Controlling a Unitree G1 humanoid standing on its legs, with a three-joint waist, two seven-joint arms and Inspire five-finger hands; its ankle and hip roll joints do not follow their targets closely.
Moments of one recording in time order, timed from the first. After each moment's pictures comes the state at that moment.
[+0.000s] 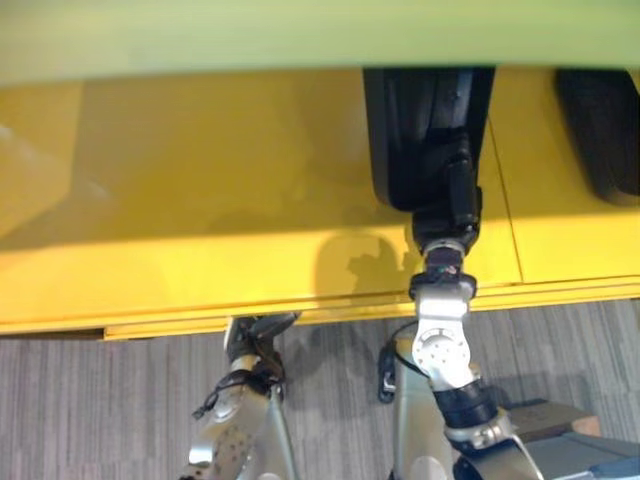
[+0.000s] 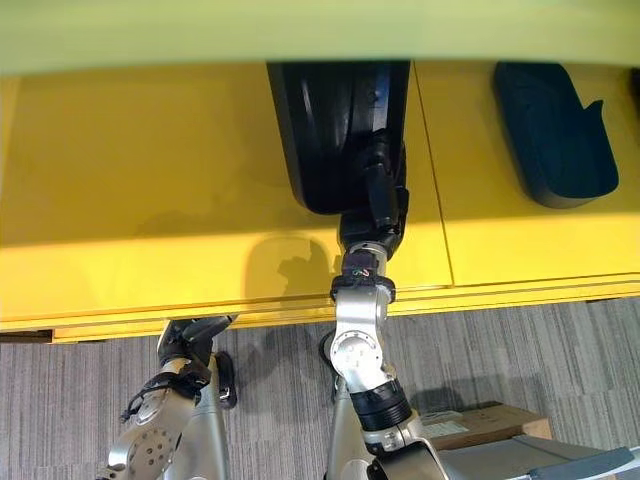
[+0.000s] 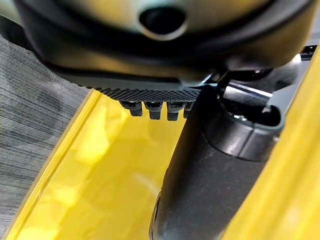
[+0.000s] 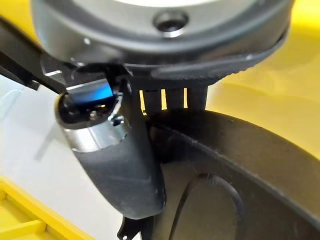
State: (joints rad) left arm 0.09 0.30 -0.24 -0.04 -0.86 -0.05 0.47; right arm -0.42 0.02 0.23 -0.04 1.12 -0.46 -0.45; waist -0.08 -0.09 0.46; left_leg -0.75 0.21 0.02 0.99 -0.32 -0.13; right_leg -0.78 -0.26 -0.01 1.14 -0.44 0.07
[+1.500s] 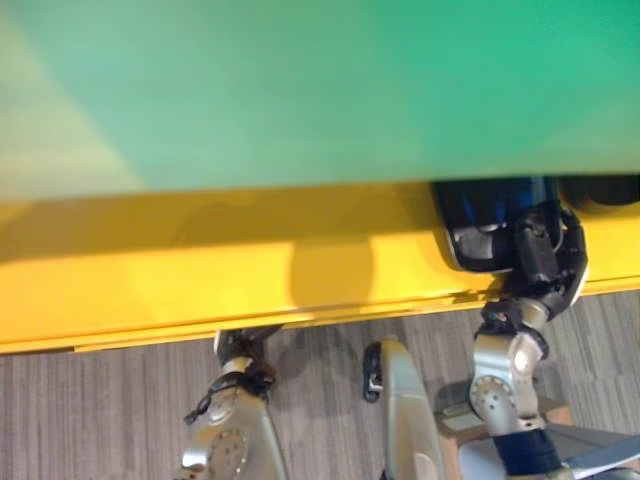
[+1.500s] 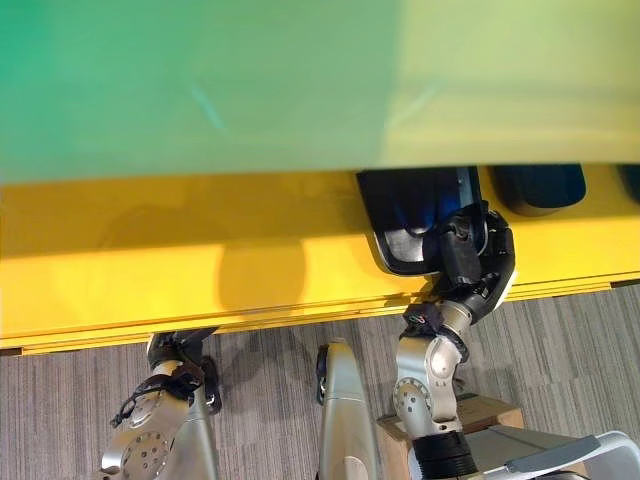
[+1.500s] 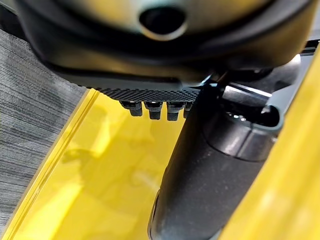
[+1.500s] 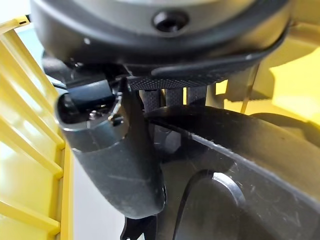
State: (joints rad) left arm 0.10 0.33 -0.24 -0.05 -0.86 -0.07 0.52; right arm -0.14 -0.21 0.11 -0.04 0.75 -0.50 -0.69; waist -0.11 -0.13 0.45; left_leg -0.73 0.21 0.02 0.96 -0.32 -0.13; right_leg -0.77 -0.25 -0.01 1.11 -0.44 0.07
